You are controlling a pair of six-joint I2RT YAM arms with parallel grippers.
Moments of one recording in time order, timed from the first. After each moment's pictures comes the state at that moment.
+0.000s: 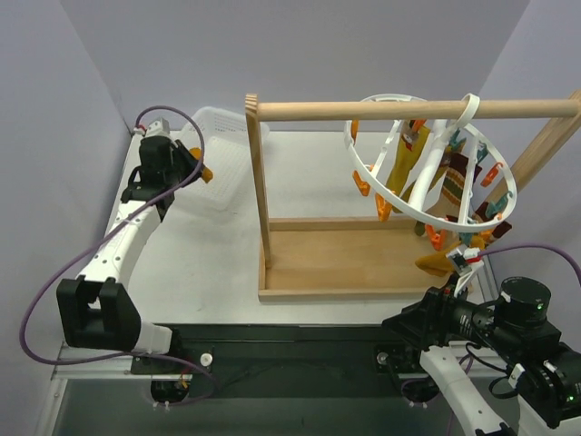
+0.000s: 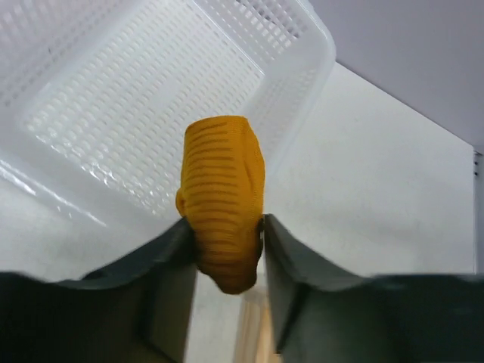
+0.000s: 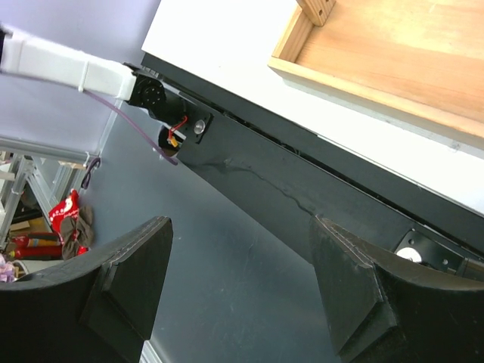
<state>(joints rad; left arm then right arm) -0.11 1.38 1.17 -0.23 0.02 -0.61 0.21 0.50 1.36 -1.44 -0.66 0.30</state>
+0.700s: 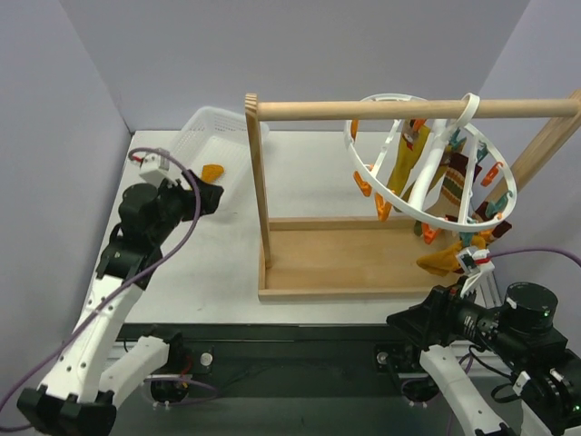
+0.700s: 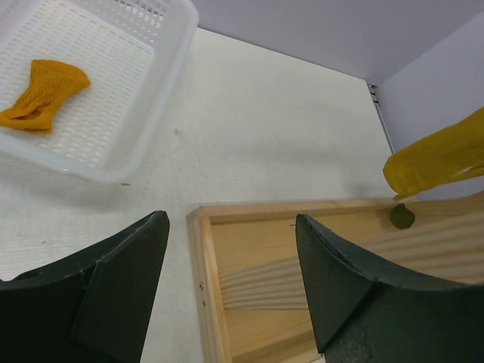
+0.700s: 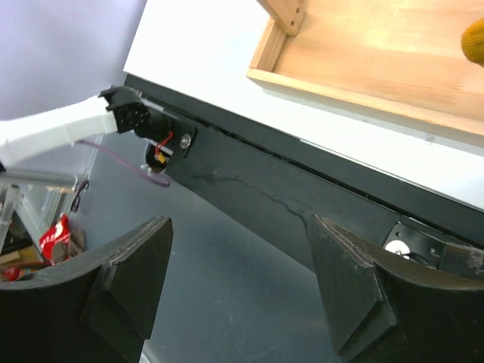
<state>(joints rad) -0.28 0.95 1.01 -0.29 0.05 -0.55 0.21 0.49 1.39 -1.46 -0.58 0.35</state>
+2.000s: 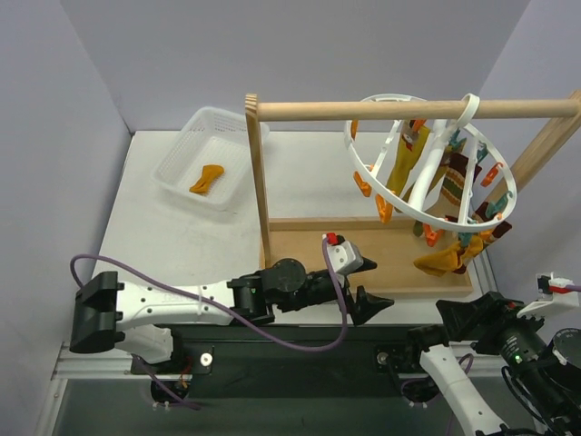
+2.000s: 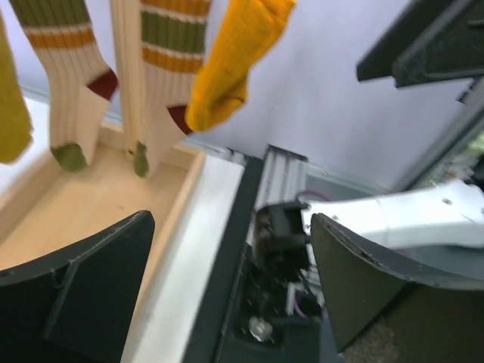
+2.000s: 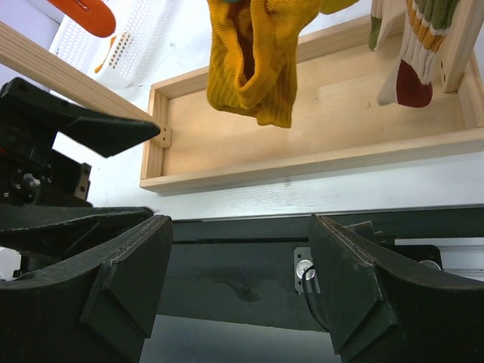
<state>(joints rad) -1.41 1.35 1.01 0.40 -0.06 -0.27 0.22 0.48 1.66 -1.58 0.00 0.46</state>
